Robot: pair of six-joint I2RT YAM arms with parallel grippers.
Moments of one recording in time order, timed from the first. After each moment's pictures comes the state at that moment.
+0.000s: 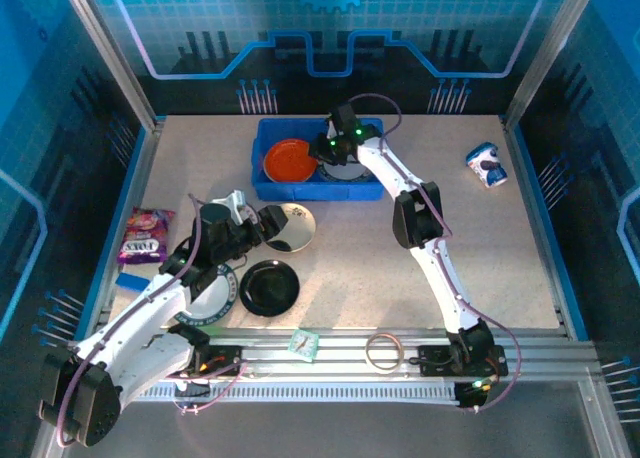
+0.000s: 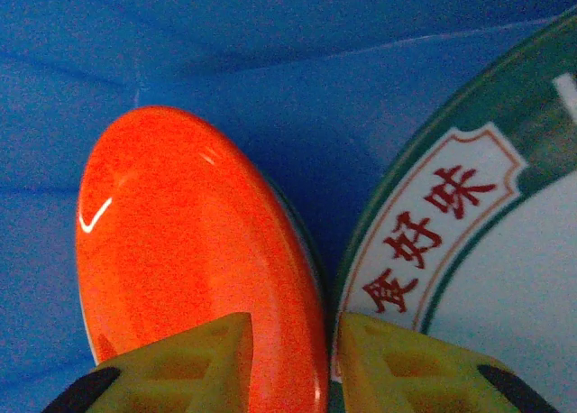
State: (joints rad) left arm -0.37 0.92 0.55 -0.10 0.24 -0.92; right arm 0.43 2.72 2.60 -0.76 -0.33 0.64
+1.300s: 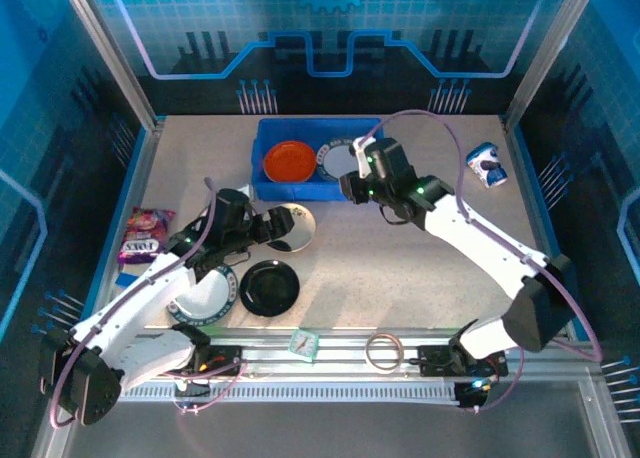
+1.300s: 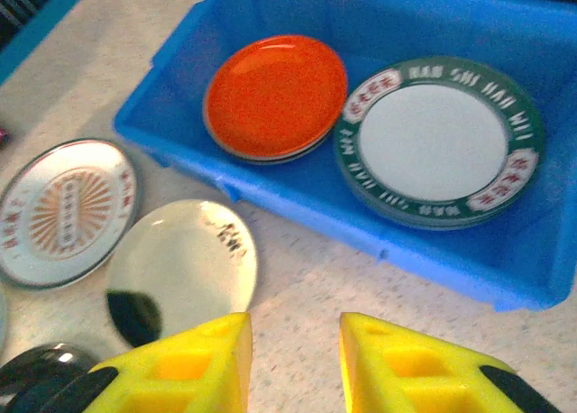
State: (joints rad) left arm -0.46 1.03 0.78 -0.49 0.07 -0.78; right arm 0.62 1.43 1.25 -0.49 0.02 0.25
